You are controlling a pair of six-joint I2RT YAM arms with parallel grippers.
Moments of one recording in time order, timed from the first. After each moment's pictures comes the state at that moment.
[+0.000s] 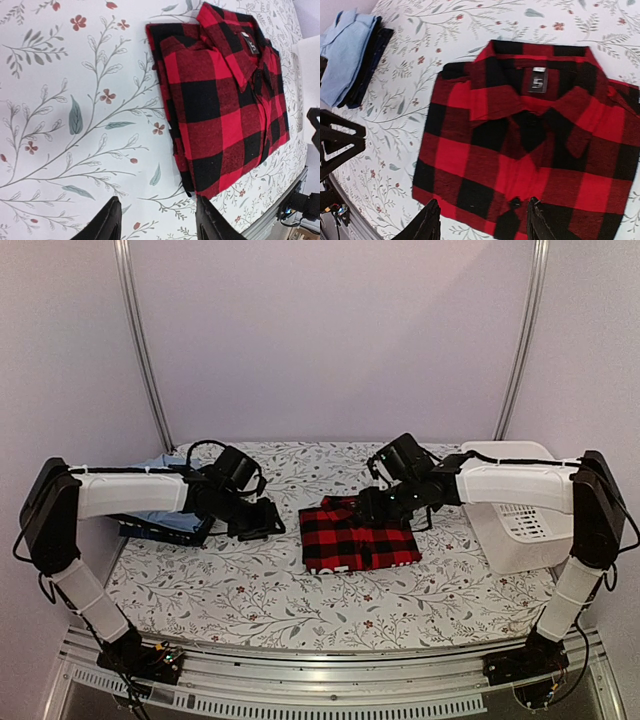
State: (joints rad) left arm -0.65 1.65 1.05 -0.39 0.17 -0.70; right arm 0.76 1.75 1.27 -0.40 -0.01 0.56
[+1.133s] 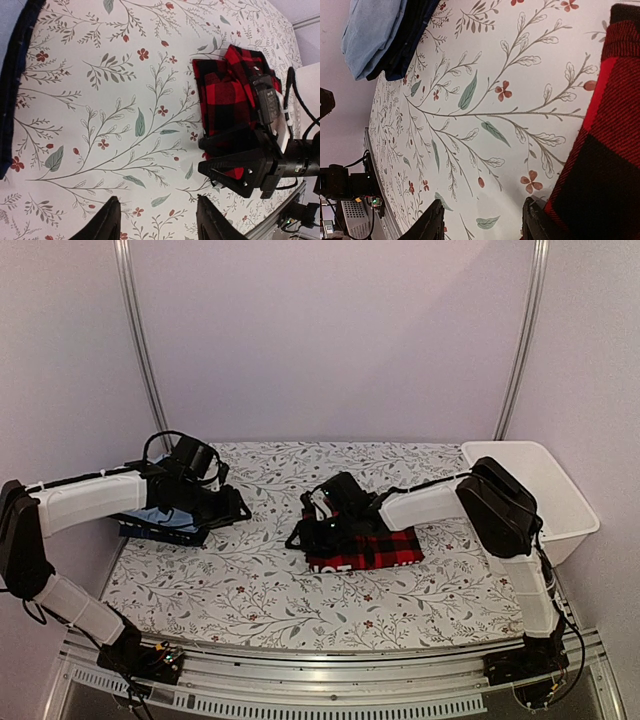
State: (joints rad) left arm -0.48 1.43 0.96 -0.47 0.17 -0.61; right arm 0.87 2.29 1.54 0.00 -0.43 0.68
